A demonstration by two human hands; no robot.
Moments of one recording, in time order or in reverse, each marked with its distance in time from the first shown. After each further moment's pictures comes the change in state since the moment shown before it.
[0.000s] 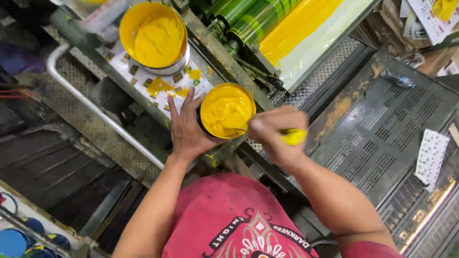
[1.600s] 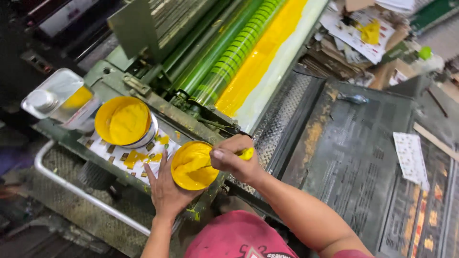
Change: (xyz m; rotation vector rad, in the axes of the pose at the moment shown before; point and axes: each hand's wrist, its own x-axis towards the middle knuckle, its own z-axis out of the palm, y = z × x) left_hand 0.011 0.019 -0.007 0.281 -0.178 0.034; right_hand 0.017 0.000 -0.029 0.275 -0.082 0.208
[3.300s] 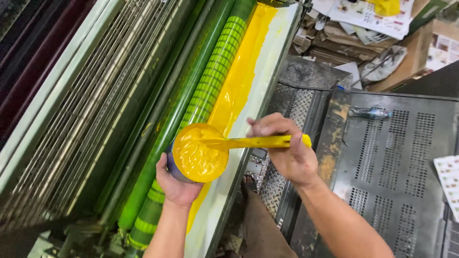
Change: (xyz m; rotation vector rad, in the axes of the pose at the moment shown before) left_hand 0.424 0.179 0.242 -1.832 -0.007 -1.292; right_hand 0.139 -0.117 -0.456 -0.035 0.256 -0.418
